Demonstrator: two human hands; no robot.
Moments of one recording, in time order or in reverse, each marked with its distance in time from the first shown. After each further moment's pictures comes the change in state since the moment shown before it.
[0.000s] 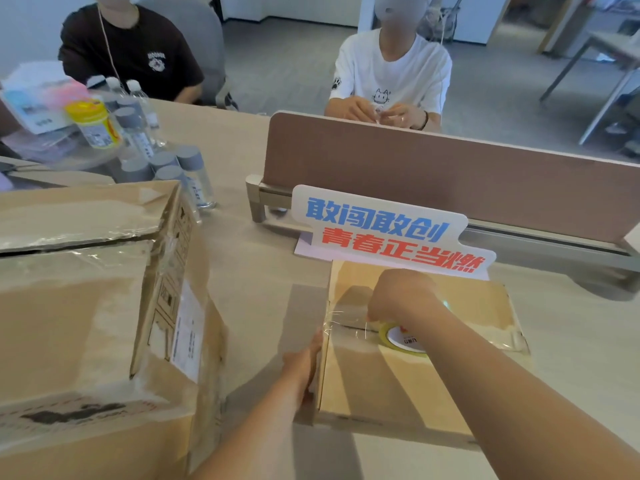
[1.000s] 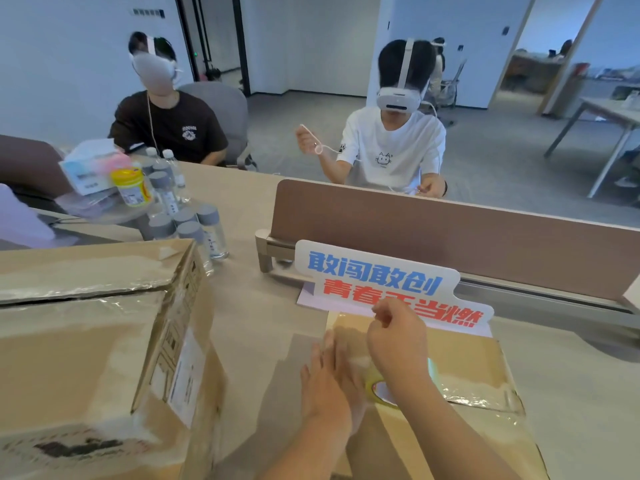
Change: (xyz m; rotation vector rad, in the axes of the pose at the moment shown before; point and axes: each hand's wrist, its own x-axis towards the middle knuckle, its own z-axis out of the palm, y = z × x) left_hand -0.099 0.051 0.055 1.047 0.378 0.780; right_hand -0.021 0.007 0.013 0.997 0.691 -0.056
